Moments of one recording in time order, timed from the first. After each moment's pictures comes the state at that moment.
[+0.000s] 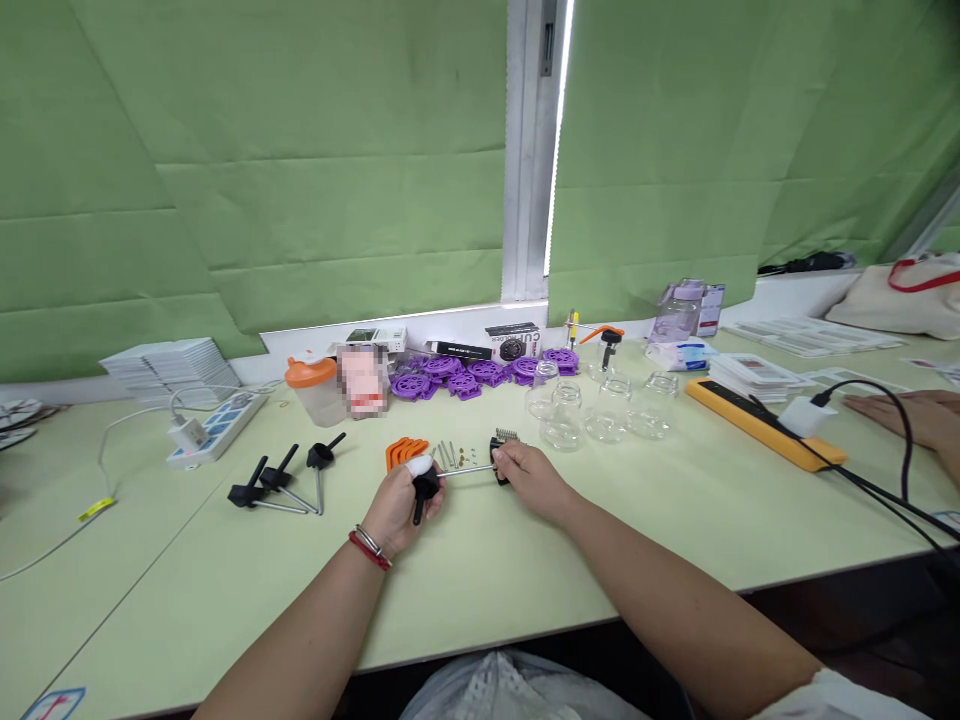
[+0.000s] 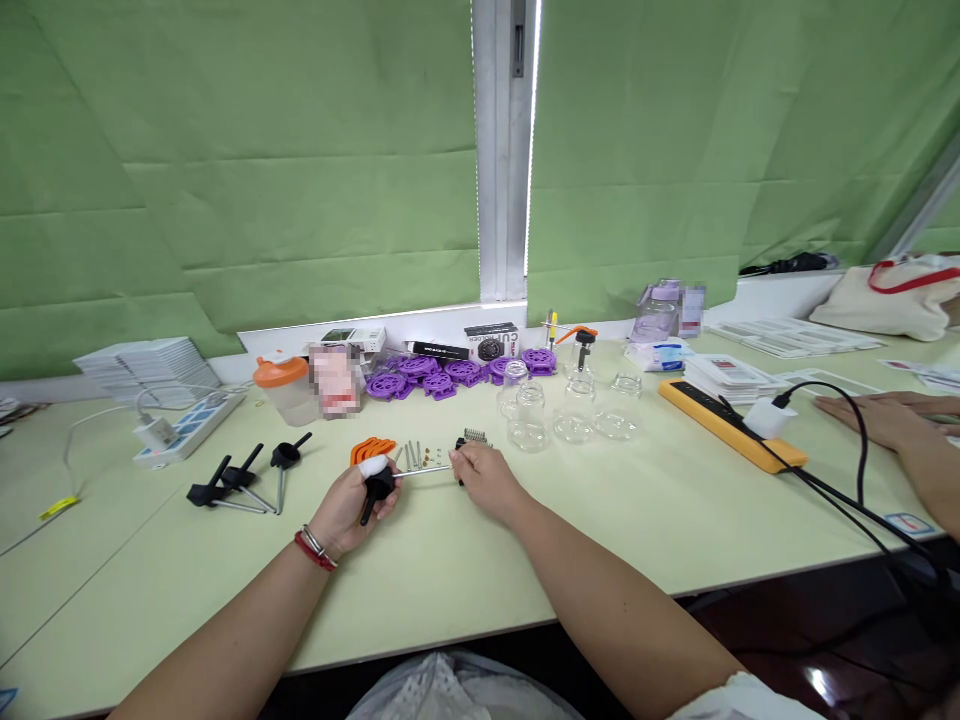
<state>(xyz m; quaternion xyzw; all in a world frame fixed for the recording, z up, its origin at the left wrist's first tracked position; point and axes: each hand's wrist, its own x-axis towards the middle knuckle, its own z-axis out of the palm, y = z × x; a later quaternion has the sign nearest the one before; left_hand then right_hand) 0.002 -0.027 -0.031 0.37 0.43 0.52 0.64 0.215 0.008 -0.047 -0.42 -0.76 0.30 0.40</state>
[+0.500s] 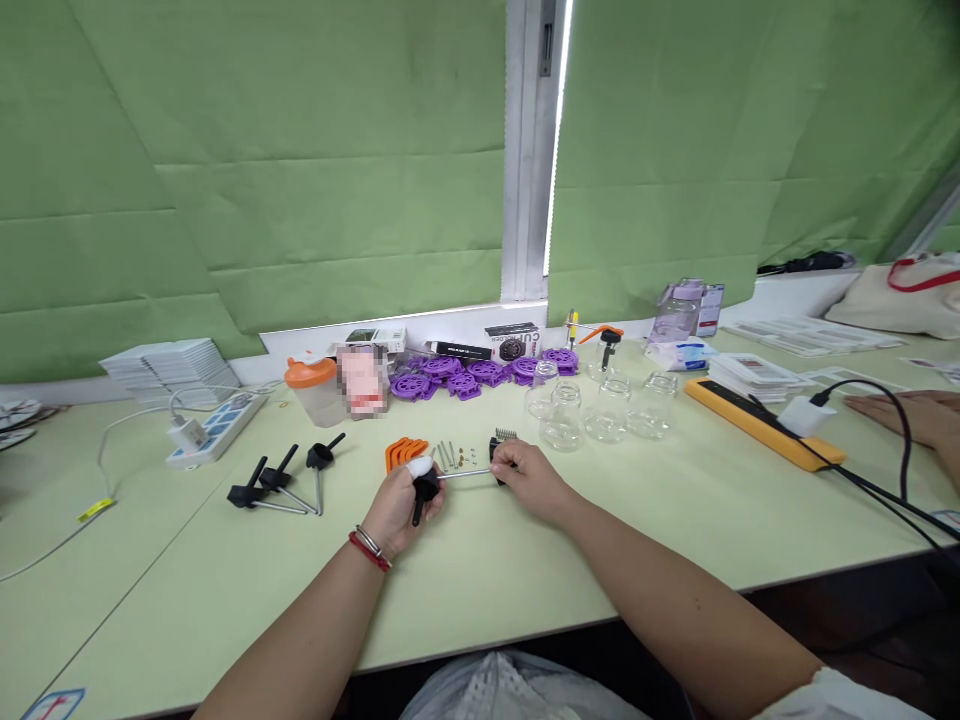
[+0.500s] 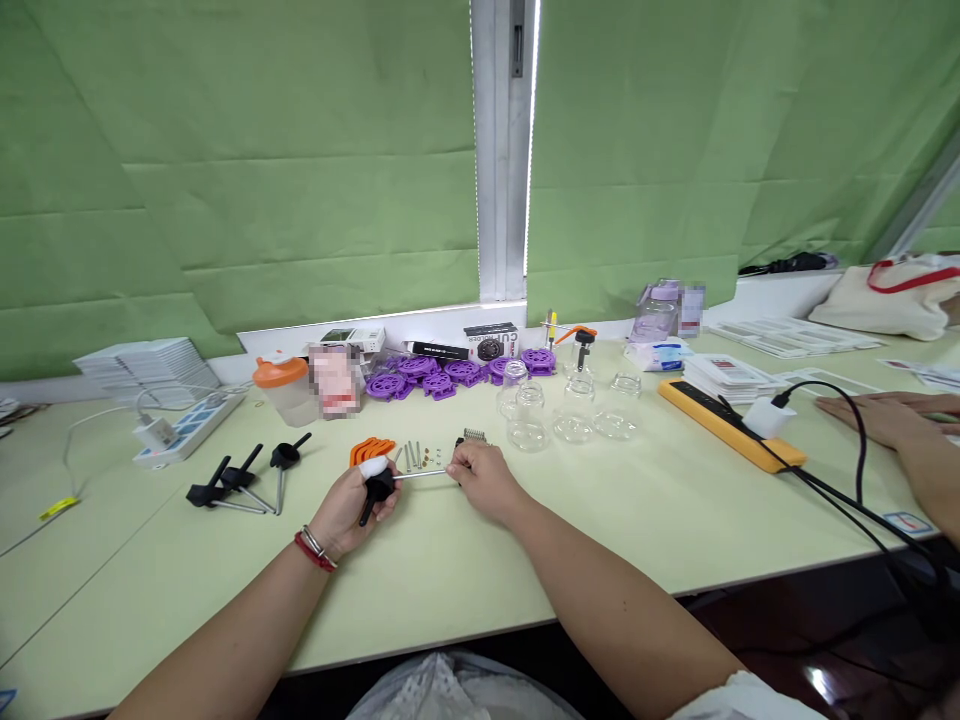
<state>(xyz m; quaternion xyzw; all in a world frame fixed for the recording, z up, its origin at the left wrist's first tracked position) 0.003 -0.028 -0.029 0.37 0.44 0.51 0.64 0.214 0.005 -0.041 -0.41 -0.77 0.29 0.40</state>
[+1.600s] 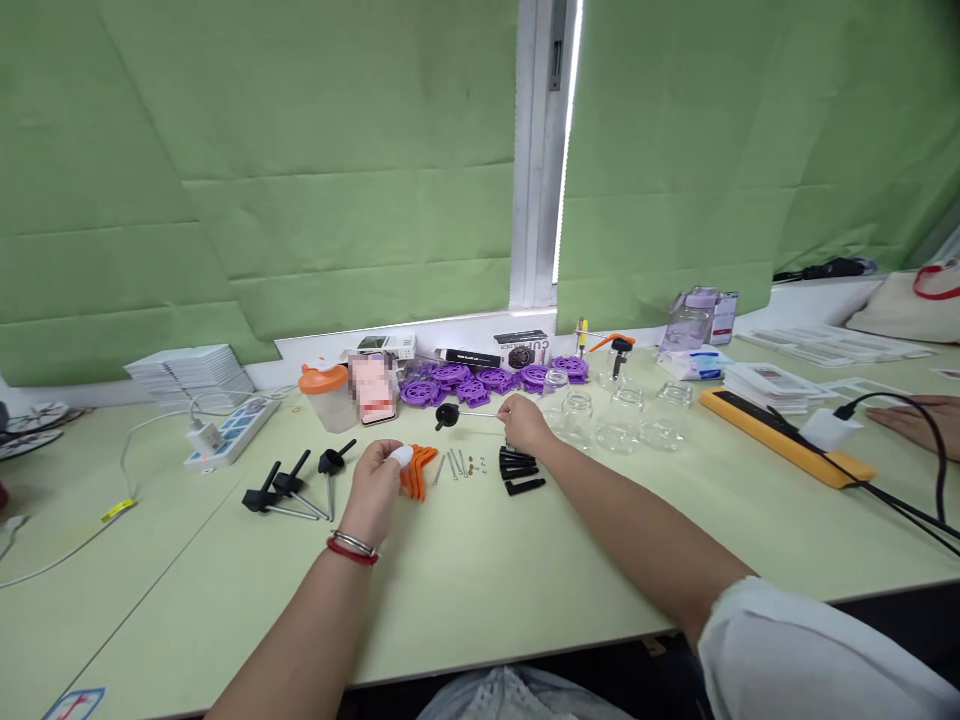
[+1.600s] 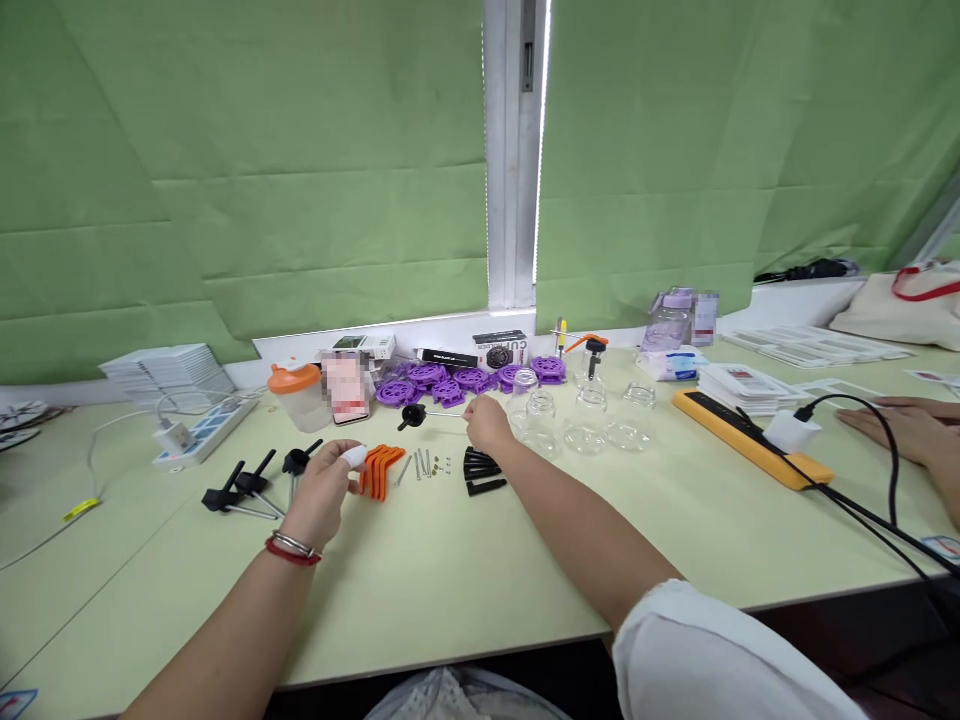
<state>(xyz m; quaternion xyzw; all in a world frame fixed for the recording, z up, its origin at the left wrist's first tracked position) -0.025 -0.020 0.003 0.43 0.64 0.55 0.33 0.197 0.101 -0.016 -0.59 -0.73 0.15 0.29</state>
